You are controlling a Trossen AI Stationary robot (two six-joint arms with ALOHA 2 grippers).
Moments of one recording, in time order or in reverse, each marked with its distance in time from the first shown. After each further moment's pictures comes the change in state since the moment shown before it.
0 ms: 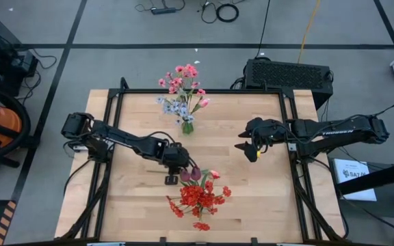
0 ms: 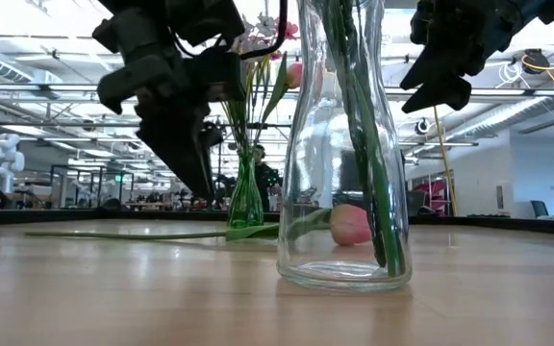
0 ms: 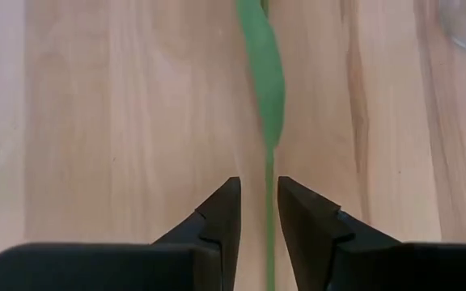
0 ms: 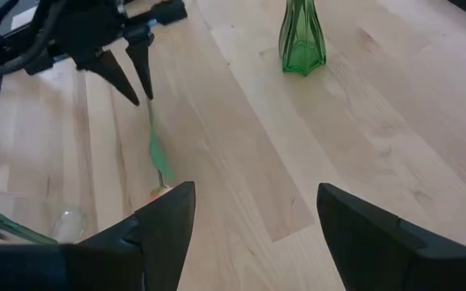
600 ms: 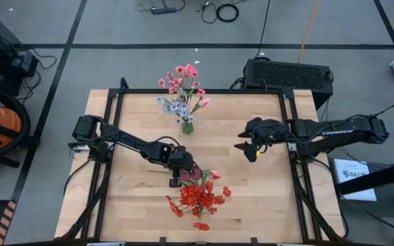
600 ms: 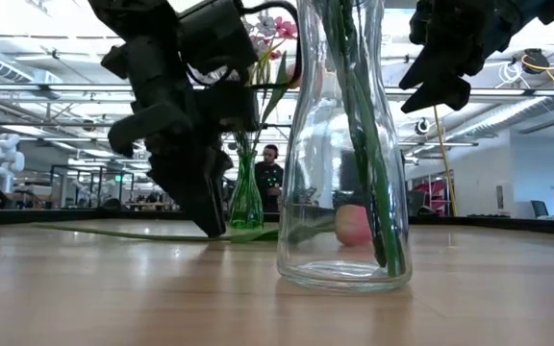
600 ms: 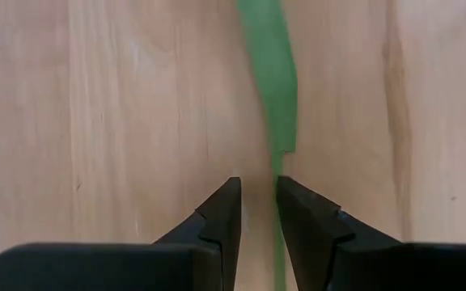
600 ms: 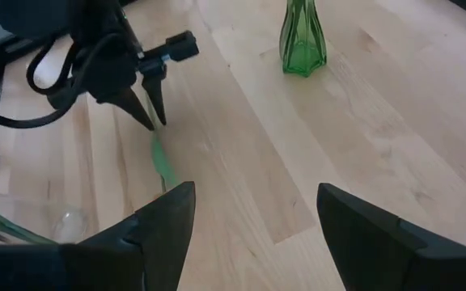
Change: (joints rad) left arm -0.007 0.123 0.004 0.101 -0.015 -0.002; right arm 0.000 0.002 0.000 0.006 0.000 0.005
